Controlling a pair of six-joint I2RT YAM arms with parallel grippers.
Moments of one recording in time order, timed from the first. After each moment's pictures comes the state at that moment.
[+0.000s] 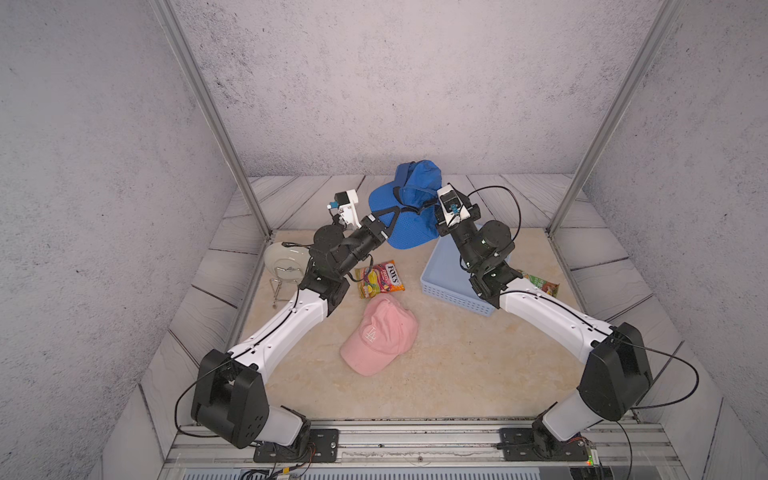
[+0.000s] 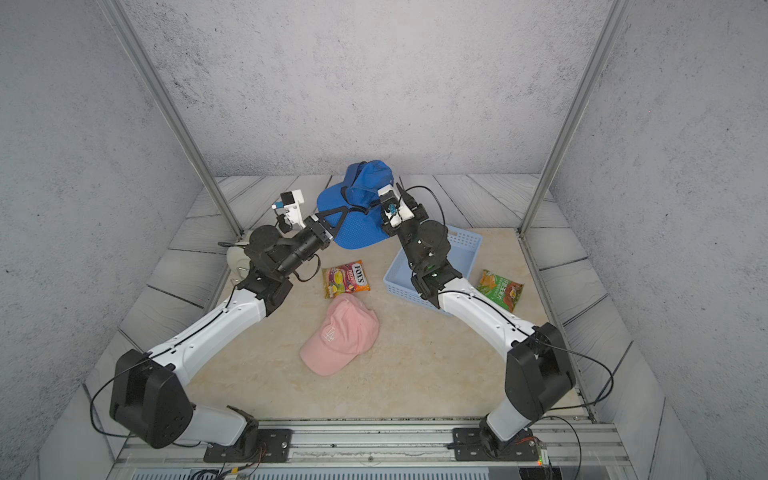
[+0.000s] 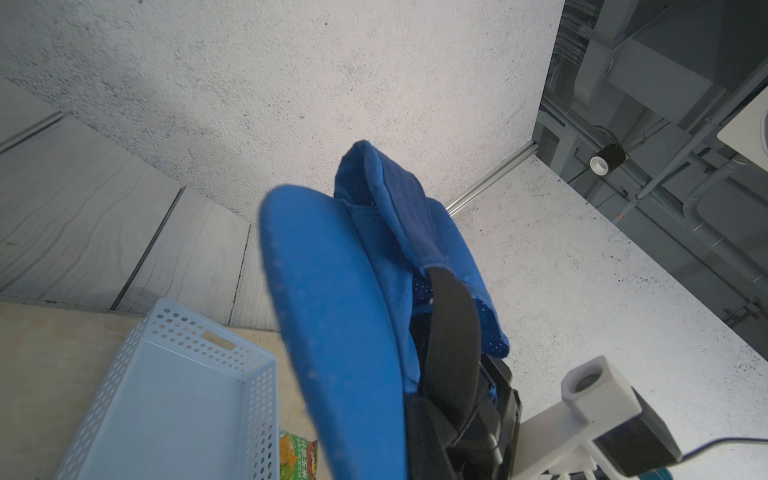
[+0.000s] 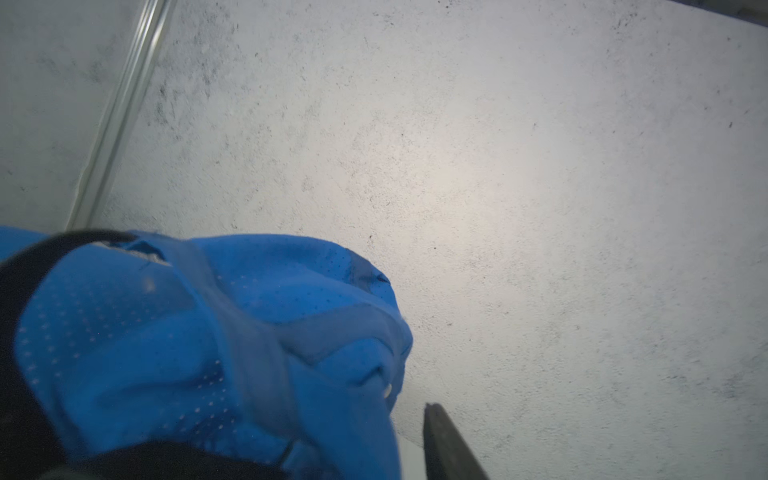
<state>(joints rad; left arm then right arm) -0.47 1.43 1.15 0.54 0.34 -1.06 0.60 1.58 1.31 0.63 0.16 -0.51</state>
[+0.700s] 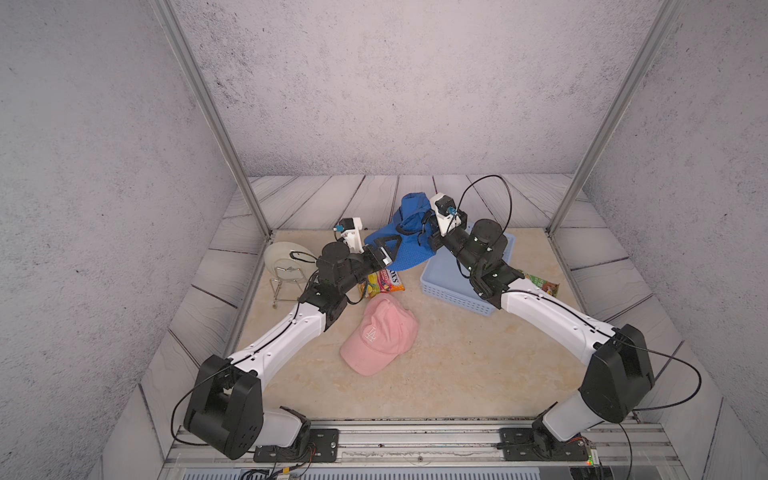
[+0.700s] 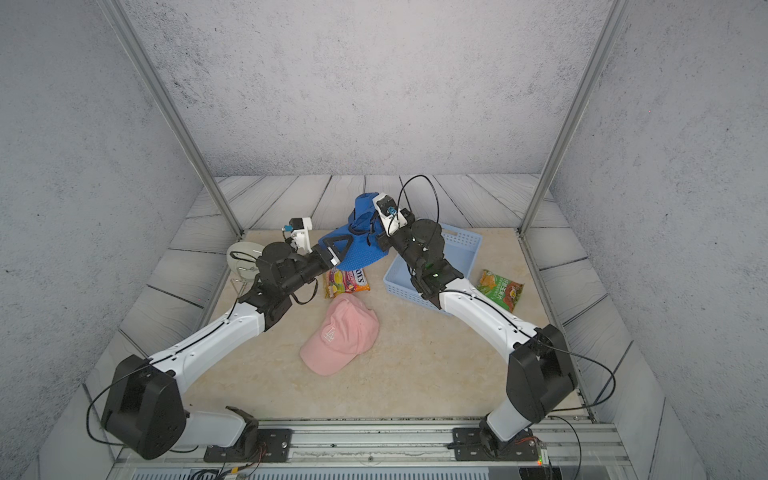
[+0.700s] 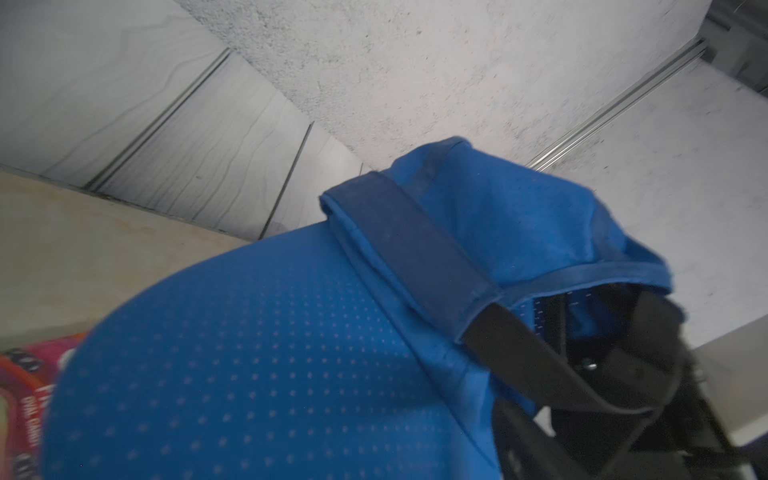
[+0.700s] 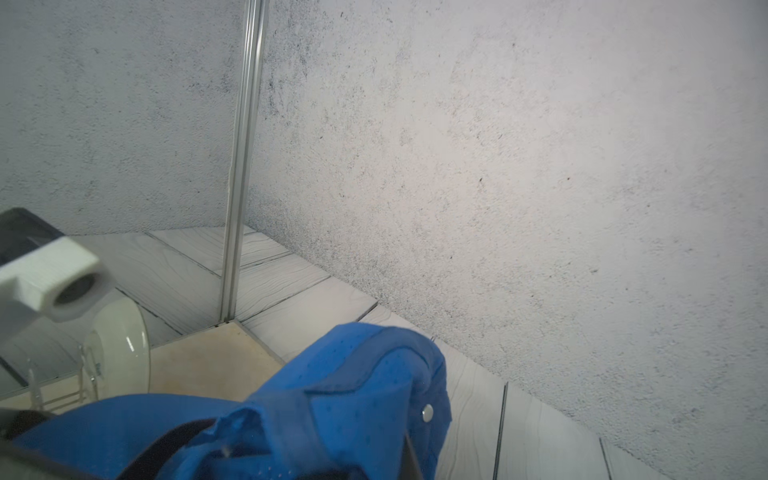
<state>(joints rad) -0.47 1.37 0.96 0.34 0.28 -0.87 0.61 1.55 1.30 0.38 -0.06 -0.26</state>
